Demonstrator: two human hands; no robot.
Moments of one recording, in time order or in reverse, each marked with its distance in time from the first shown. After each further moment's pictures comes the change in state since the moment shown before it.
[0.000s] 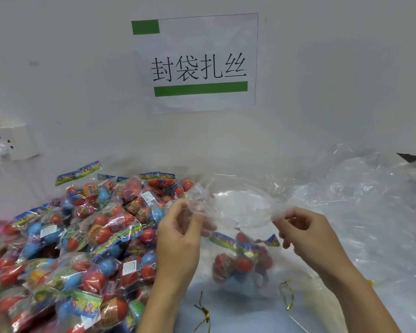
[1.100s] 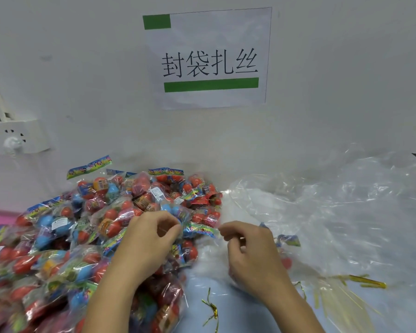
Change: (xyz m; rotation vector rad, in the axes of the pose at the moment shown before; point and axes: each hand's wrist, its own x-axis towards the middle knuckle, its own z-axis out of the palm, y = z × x) left_hand 0.017 0.023 -0.072 0.835 -0.222 -0.166; right_hand -0.024 0.002 0.096 -0.276 -0.099 -0.346
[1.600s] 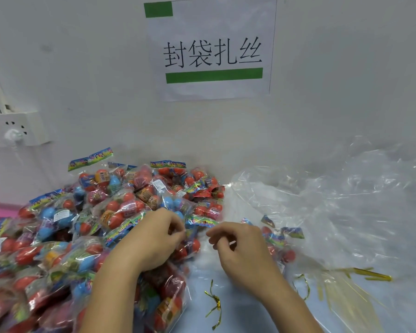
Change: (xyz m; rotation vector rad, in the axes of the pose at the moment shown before) left_hand 0.009 -0.001 -0.001 0.232 -0.313 -0.012; right_hand -0.005 -0.009 0.014 0.126 -0.166 0.071
